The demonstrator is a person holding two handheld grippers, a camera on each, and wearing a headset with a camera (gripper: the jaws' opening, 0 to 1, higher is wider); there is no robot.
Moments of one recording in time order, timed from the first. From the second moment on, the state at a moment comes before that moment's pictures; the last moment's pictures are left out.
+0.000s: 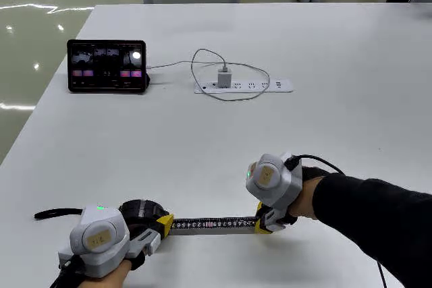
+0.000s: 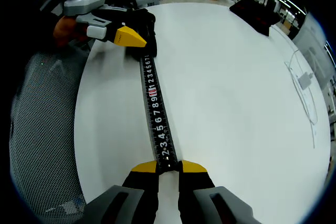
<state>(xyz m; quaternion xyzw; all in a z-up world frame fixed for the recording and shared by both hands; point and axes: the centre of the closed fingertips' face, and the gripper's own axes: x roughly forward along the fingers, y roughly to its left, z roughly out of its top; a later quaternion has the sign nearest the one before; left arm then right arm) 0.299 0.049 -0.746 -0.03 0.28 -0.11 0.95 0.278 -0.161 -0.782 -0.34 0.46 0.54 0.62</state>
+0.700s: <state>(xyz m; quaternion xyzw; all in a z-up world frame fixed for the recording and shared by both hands) 0.299 0.049 -0.745 -0.03 0.29 -0.11 0.95 0.277 -0.153 -0.782 -0.34 0.46 0.54 0.61</state>
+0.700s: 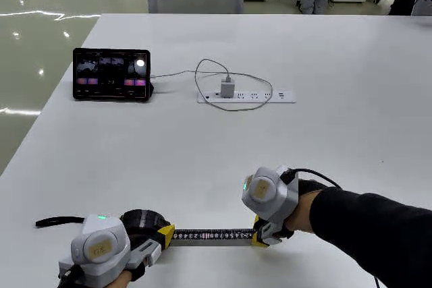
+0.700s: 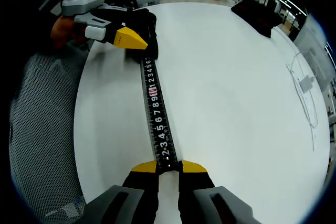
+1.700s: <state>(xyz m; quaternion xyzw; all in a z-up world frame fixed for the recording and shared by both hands) 0.299 0.050 -0.746 -0.03 0.29 -0.11 0.95 0.278 -0.139 -0.782 -0.34 0.46 0.54 0.62</state>
